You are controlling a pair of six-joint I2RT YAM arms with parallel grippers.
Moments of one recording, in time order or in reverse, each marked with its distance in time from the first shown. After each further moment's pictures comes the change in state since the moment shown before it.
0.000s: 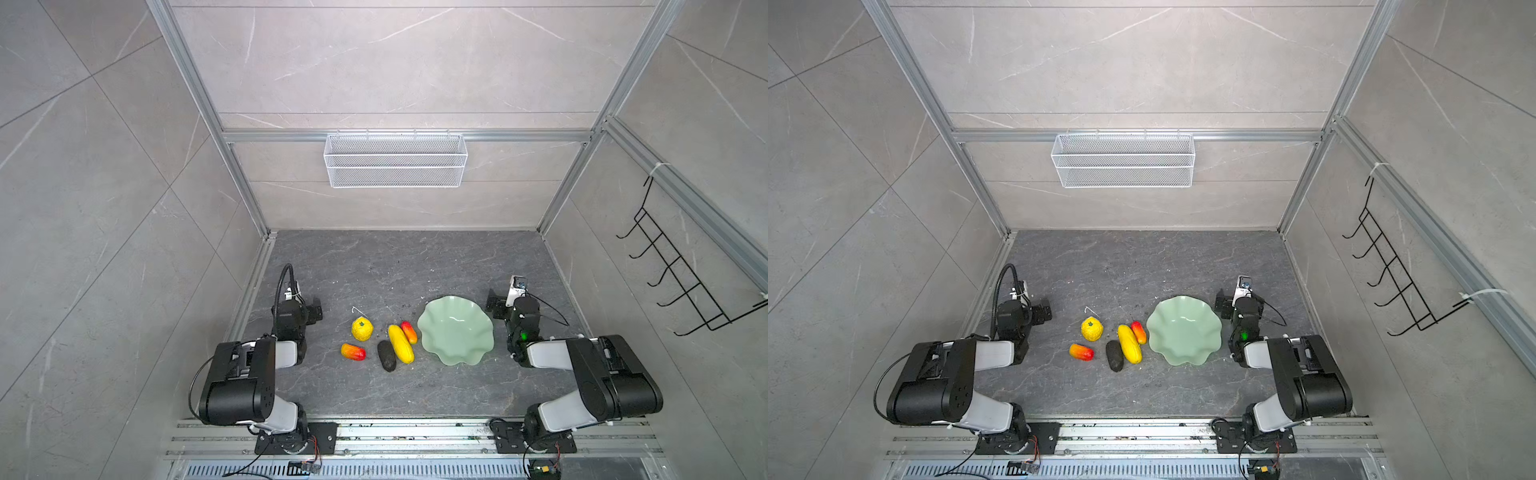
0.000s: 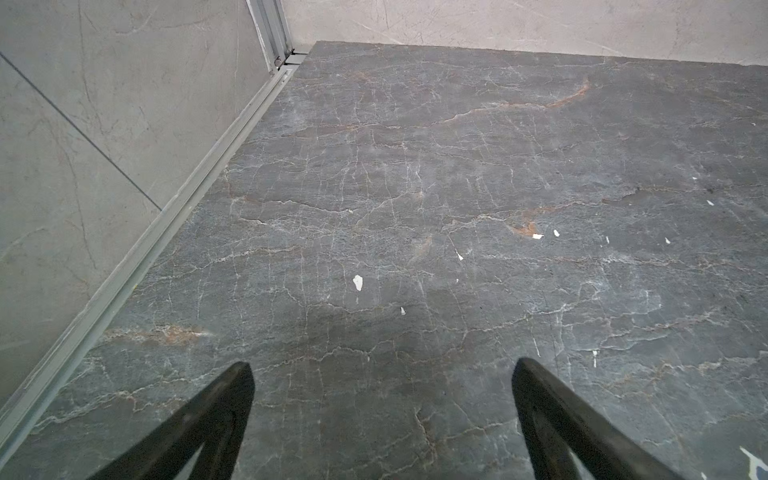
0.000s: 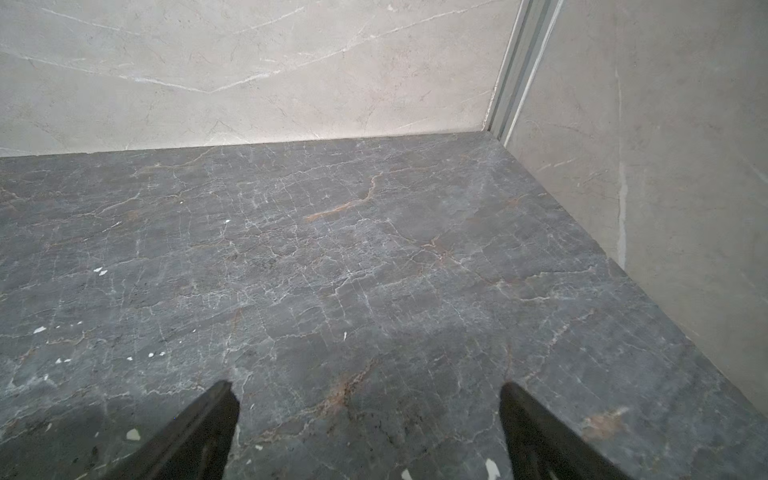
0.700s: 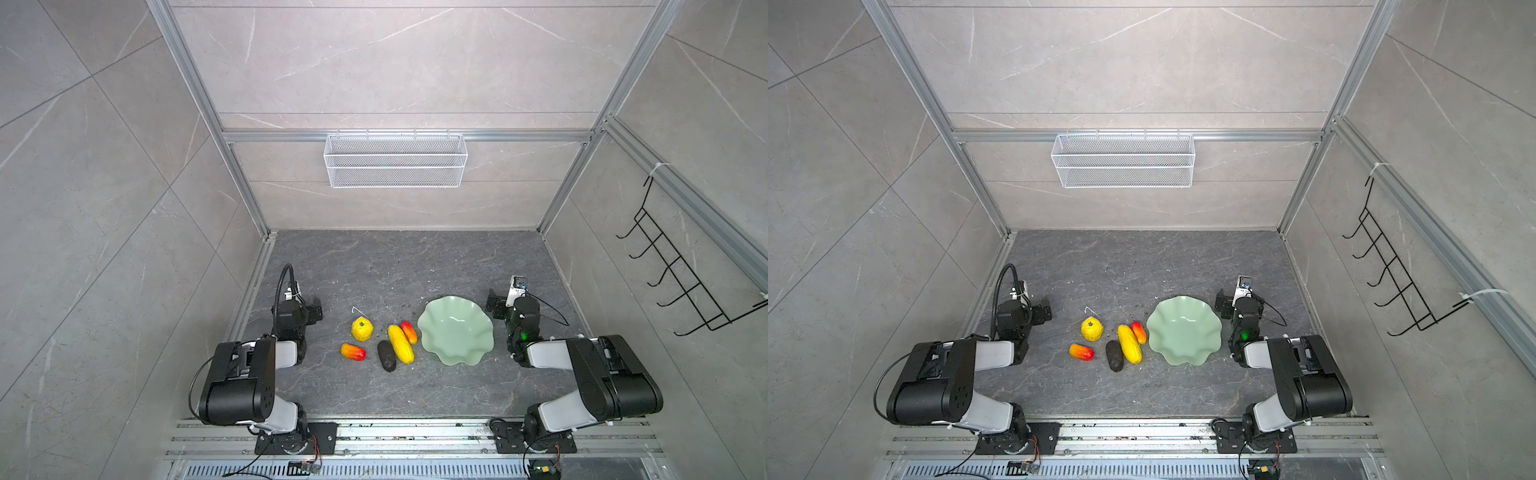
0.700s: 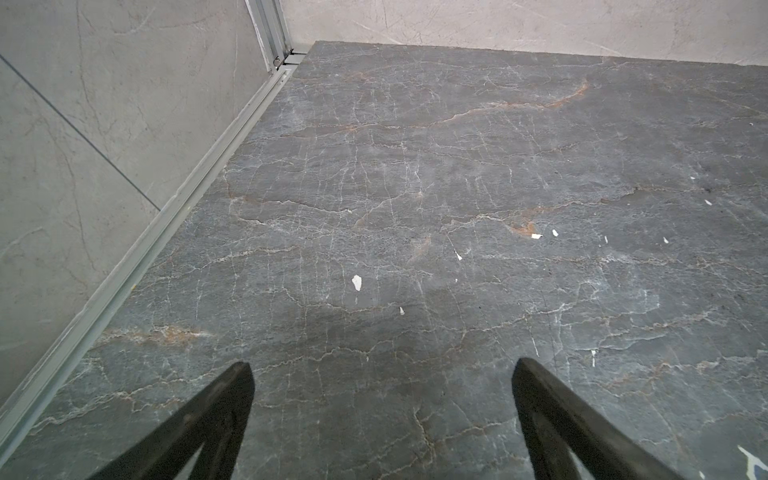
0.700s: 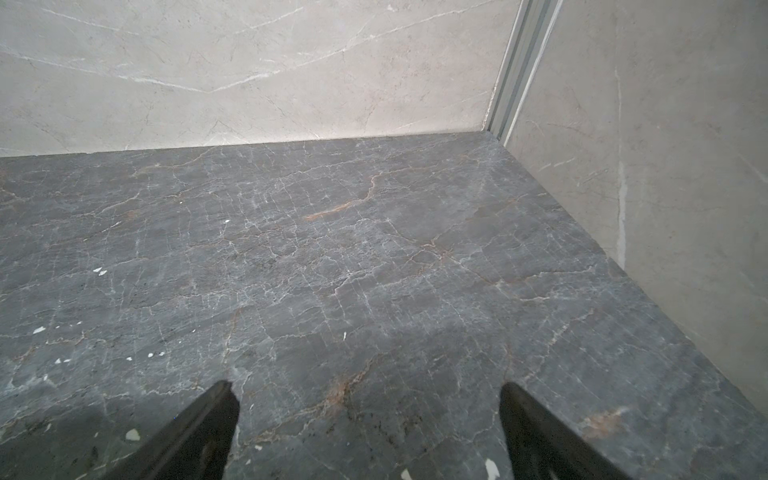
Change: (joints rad) left arm 0.000 0.000 0.000 0.000 0.003 0.000; right arm -0.001 0.000 0.000 0.000 -0.001 0.000
